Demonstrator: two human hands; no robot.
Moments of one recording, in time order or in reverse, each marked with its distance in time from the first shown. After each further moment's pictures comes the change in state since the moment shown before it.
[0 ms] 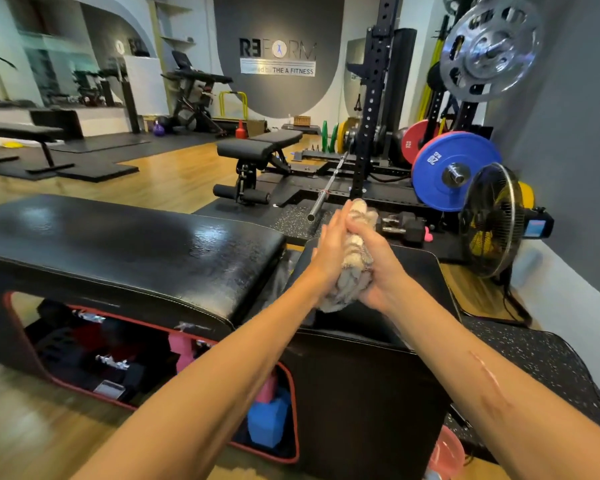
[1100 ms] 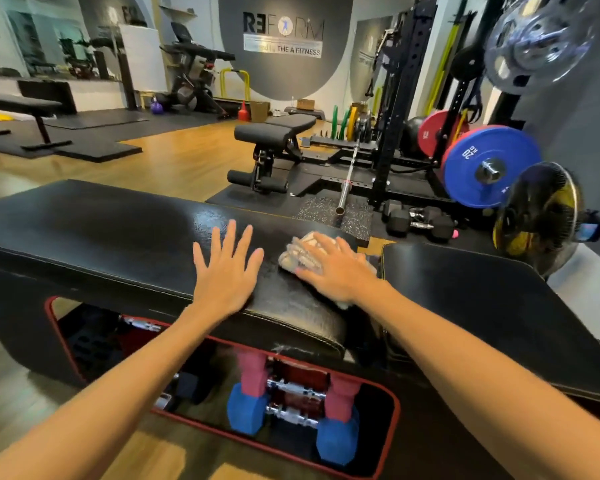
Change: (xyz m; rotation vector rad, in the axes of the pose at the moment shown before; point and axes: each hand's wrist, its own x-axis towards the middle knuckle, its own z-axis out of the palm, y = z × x) left_hand -0.012 -0.059 -0.331 1.341 0.303 -0.077; right_hand 0.144 0.139 0.112 -1.980 -0.144 -0.228
